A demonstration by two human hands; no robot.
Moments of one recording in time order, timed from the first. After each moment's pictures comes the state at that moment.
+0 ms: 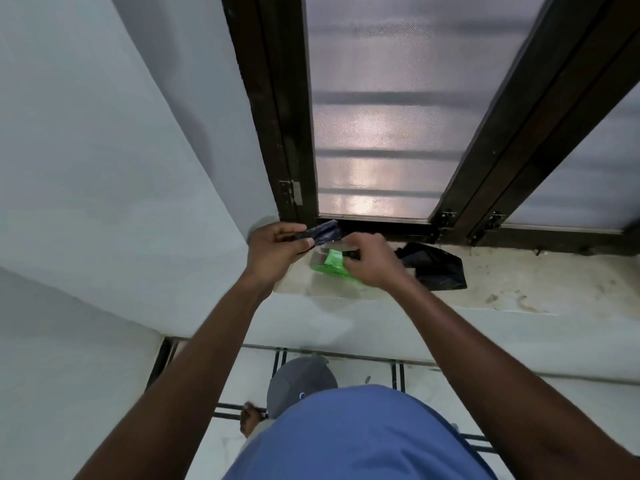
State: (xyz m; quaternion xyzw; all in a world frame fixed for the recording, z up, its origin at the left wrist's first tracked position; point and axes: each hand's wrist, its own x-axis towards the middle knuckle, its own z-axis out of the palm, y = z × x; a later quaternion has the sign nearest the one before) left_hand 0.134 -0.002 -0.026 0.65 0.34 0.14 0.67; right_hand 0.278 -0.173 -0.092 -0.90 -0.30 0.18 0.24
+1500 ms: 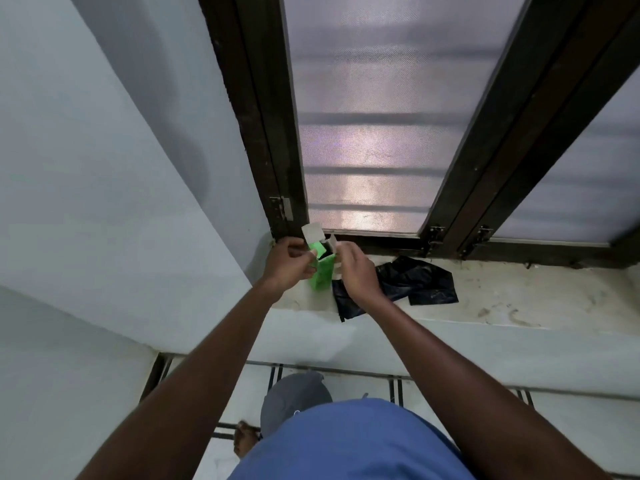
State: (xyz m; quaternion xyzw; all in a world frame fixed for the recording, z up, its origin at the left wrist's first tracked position) left_hand 0.186 -0.004 -0.080 0.70 0.37 0.06 0.61; right_hand 0.262 -0.158 -0.110 -0.80 -0.14 0.20 0.56
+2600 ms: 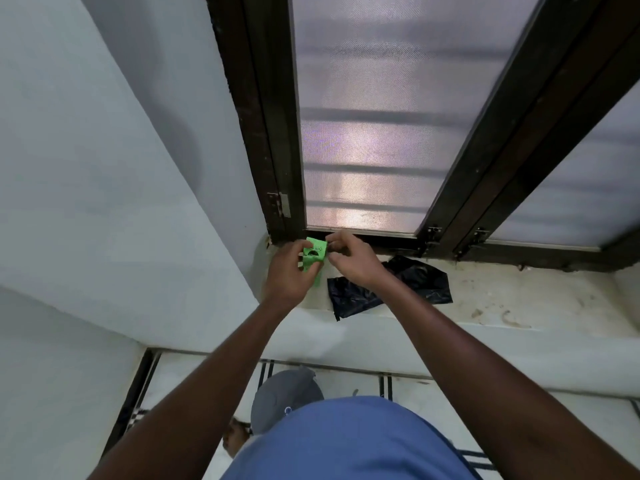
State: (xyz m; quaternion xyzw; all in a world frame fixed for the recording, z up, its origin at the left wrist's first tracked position) left_hand 0.175 -0.019 -0.119 0.86 0.25 0.19 0.39; right_hand 0.295 -0.163 -0.088 -0.82 -0.25 0.27 0.44
